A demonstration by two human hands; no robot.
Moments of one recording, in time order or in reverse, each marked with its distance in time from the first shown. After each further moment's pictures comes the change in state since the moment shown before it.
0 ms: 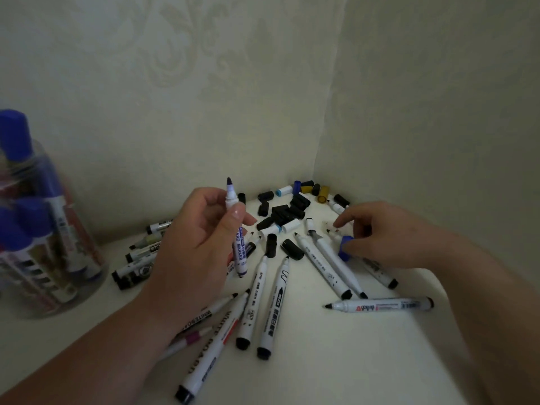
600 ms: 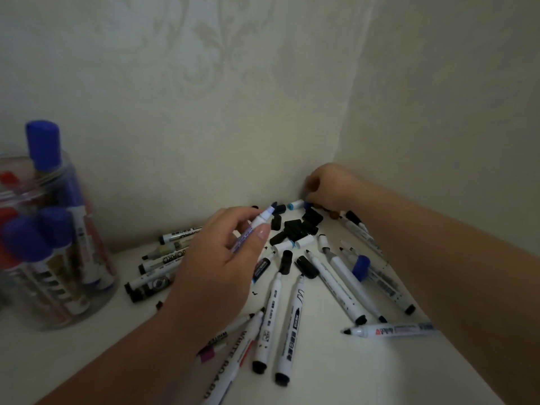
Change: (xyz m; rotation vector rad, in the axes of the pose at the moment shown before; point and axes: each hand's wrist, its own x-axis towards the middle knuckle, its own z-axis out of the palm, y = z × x) left_hand 0.006 -0.016 -0.002 0.148 0.050 0.065; right_hand 0.157 -0.044 0.002 -0.274 0.154 -0.021
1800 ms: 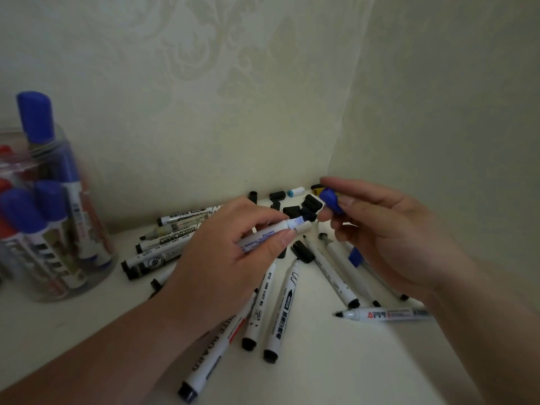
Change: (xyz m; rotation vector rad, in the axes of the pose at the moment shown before) left_hand -0.013 0.015 0.004 0.225 -0.114 0.194; right_hand -0.176 -0.009 -0.008 1.455 0.016 -0.094
